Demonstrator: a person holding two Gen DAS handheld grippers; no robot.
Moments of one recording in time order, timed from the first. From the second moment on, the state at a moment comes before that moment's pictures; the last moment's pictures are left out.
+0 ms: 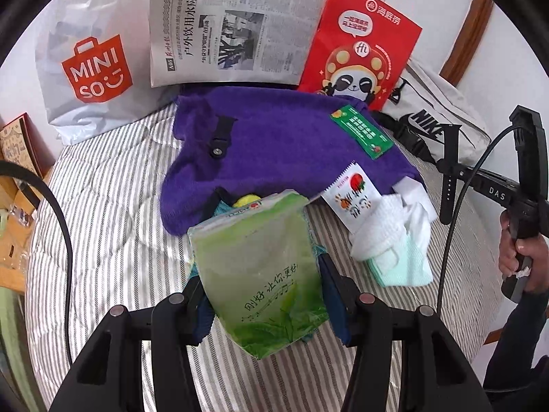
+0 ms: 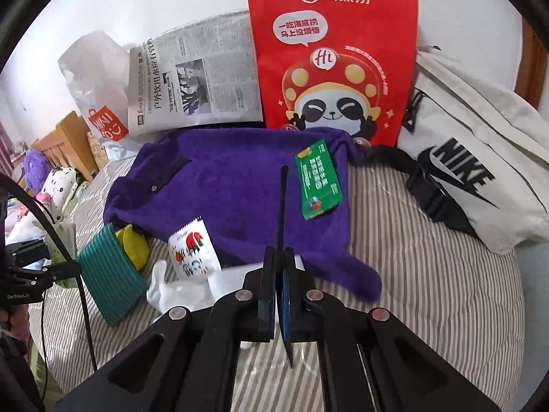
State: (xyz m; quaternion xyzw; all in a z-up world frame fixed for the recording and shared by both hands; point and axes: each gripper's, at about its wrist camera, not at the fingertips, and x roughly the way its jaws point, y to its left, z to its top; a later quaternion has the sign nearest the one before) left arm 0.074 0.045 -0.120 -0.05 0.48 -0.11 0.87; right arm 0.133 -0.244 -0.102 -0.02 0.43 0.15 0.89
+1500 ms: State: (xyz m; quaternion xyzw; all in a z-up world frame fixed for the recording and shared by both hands) left arm 0.279 0.032 -0.149 -0.04 0.51 -0.14 0.85; right arm 0.296 -0.191 -0.147 -0.04 0.49 0.17 0.85
